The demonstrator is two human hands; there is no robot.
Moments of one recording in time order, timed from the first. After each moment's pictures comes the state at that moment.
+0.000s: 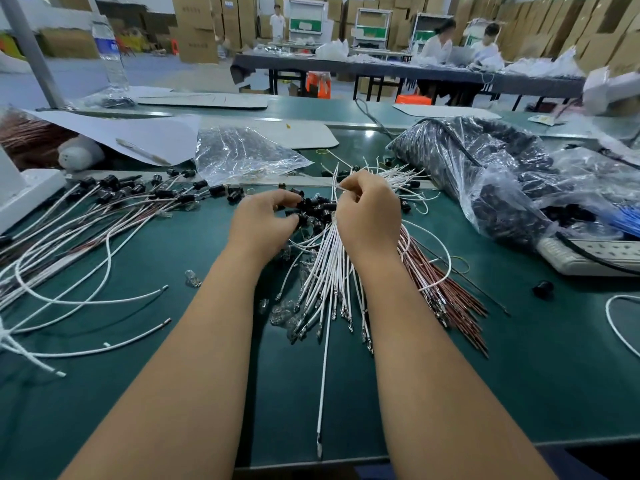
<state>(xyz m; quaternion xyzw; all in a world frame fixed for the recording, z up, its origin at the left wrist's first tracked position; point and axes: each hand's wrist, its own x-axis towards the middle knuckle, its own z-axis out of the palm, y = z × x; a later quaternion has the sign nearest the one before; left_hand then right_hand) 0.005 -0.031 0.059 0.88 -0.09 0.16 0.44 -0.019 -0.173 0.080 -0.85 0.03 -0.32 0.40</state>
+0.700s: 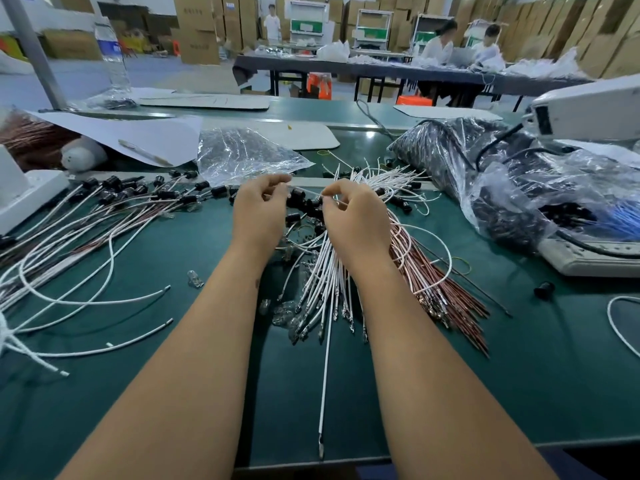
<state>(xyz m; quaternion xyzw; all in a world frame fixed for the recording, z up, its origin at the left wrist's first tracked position) 0.008 -0.039 0.064 0.76 -0.06 0.22 0.61 -0.018 -0.165 0.075 -0.88 0.00 -0.28 0.39</state>
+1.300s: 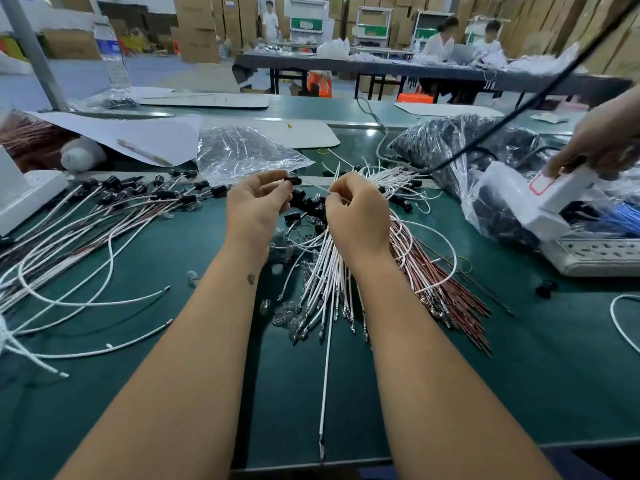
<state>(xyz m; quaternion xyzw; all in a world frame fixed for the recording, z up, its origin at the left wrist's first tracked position) 0.004 -0.039 0.074 0.62 -0.01 0.12 0.78 -0.018 -0.164 0.076 -0.86 -0.01 -0.30 0.42</state>
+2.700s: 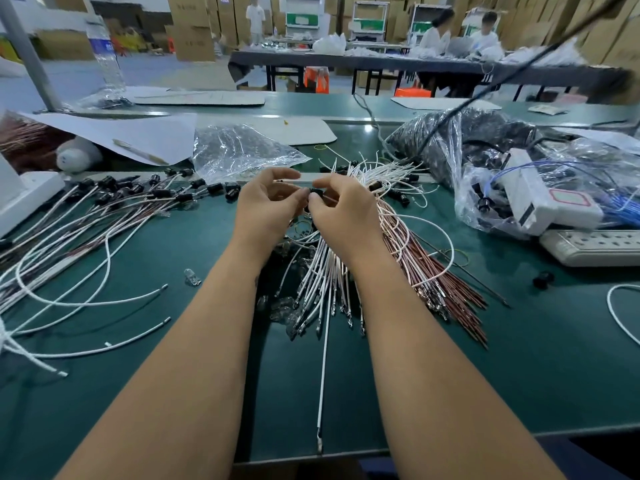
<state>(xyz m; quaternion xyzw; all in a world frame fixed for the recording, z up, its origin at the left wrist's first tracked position) 0.002 -0.046 0.066 0.69 -0.10 0.13 0.71 -0.017 -0.164 0.073 -0.86 -0.06 -0.27 0.42</state>
